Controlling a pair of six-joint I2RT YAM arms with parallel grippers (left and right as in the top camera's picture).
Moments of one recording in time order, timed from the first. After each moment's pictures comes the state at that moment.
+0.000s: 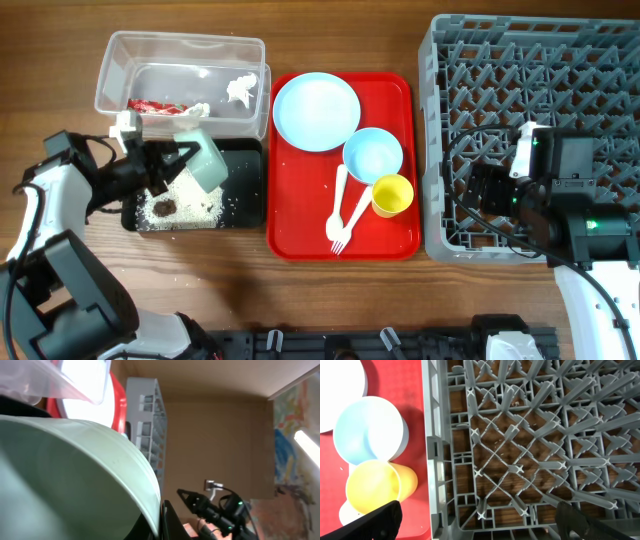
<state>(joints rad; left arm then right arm) 0.49 1.66 1.01 -0.95 1.41 0.05 0.01 1.02 1.04 -1.06 0.04 0.14</state>
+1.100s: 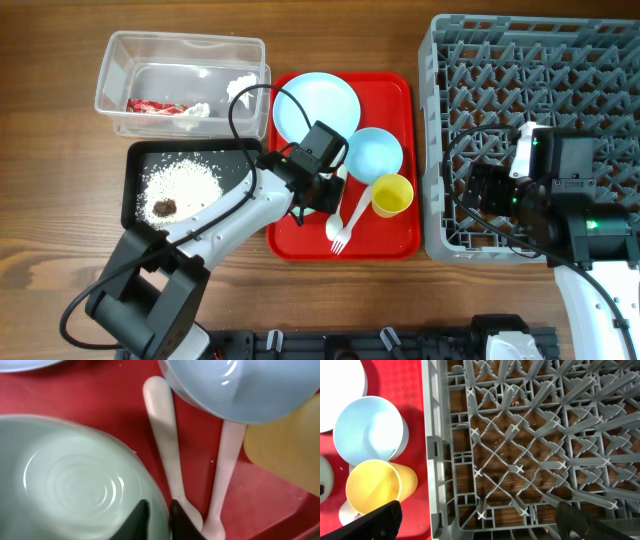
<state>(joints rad) -0.66 1.70 1.06 -0.58 0.10 -0.30 0.01 1.02 1.04 -1.06 0.03 0.14</state>
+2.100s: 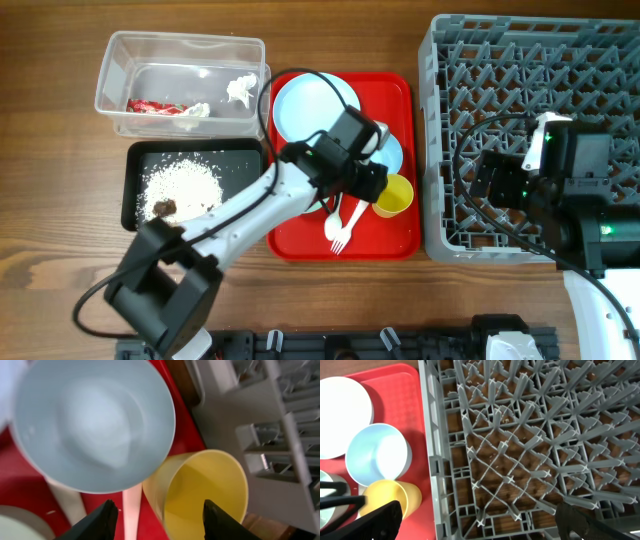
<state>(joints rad) -0.75 1.77 1.22 -0.50 0.24 -0.36 0.01 1.01 1.13 -1.09 0.08 0.20</state>
